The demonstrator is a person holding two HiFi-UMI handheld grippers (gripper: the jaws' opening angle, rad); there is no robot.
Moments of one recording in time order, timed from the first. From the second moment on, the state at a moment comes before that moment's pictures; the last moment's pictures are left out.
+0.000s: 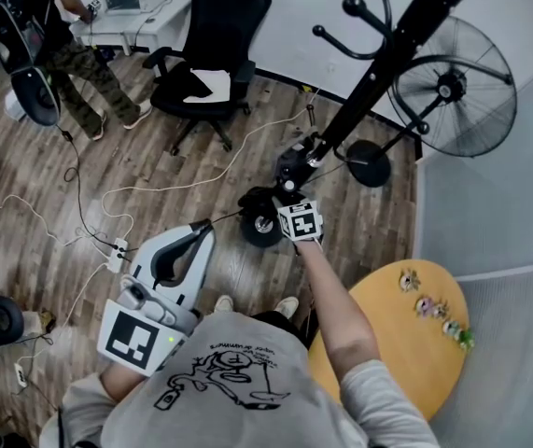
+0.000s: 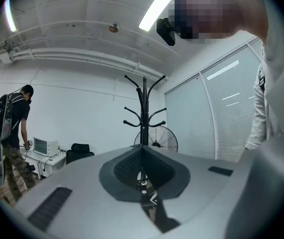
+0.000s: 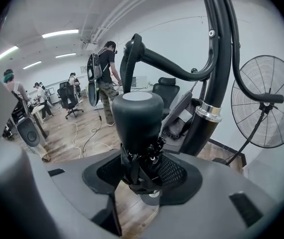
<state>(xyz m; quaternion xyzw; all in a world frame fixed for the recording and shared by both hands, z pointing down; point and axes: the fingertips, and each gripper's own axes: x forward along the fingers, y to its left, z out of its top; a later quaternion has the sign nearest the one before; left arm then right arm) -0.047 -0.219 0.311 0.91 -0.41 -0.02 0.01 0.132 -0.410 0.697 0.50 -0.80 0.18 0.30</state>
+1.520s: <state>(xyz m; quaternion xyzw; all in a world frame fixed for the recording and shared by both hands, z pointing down) -0.045 -0.226 0.322 0.92 -0.38 -0.01 0.02 0.138 -0.340 0.599 0.49 -0.81 0.16 0.28</state>
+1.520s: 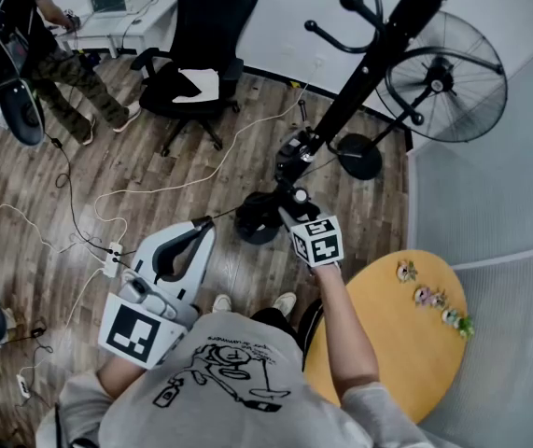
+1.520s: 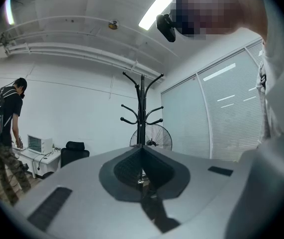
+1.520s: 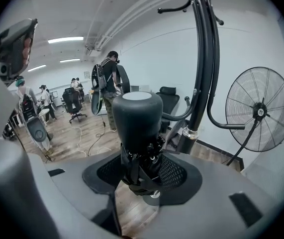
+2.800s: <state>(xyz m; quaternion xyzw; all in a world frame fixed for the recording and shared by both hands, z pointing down) -0.035 -0.221 0.323 0.93 -0.37 -0.02 0.02 0.122 -0.250 0.466 0.49 -0.83 0.10 0.25</state>
